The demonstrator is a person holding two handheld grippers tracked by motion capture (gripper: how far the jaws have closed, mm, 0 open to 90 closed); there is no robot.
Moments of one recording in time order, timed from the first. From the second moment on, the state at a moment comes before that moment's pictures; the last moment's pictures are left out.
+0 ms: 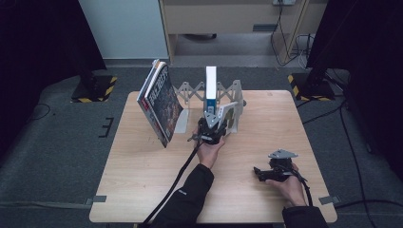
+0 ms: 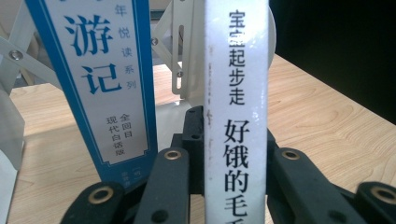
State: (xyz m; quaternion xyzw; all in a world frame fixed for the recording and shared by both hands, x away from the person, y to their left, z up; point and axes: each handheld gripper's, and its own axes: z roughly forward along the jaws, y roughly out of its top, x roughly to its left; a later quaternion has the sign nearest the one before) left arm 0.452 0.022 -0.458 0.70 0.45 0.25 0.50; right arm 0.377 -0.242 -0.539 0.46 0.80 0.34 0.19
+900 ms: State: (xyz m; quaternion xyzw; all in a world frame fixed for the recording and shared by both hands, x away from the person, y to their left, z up) left arm 0.433 0.014 -0.501 0.74 0.45 0.22 0.46; right arm 0.377 -0.239 -0.539 0.46 0.80 0.34 0.19
